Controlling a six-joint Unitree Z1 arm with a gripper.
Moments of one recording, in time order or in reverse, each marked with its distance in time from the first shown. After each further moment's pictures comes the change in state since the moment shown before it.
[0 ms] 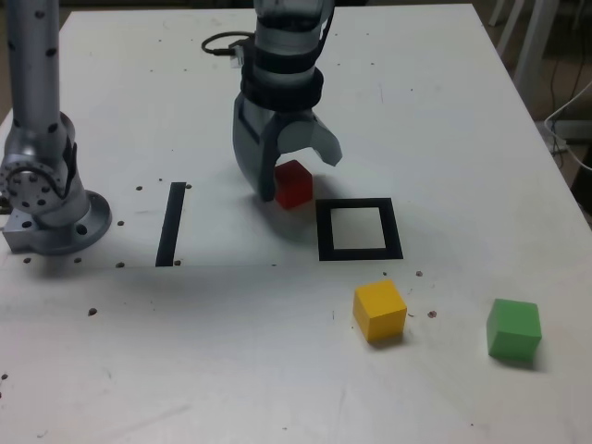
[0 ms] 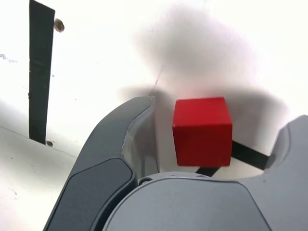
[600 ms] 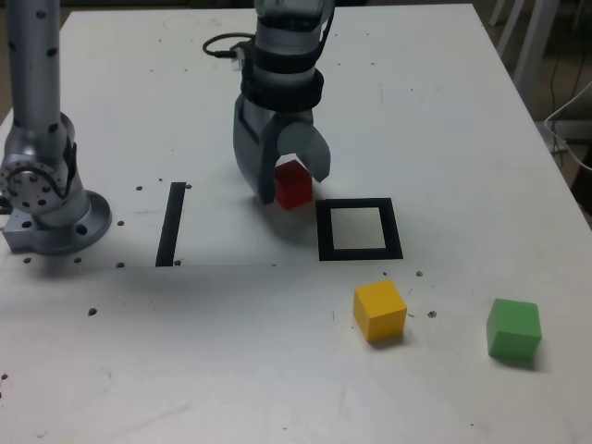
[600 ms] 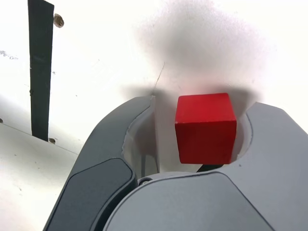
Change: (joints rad) arm 0.003 0.001 -0.002 -0.002 -0.030 0.031
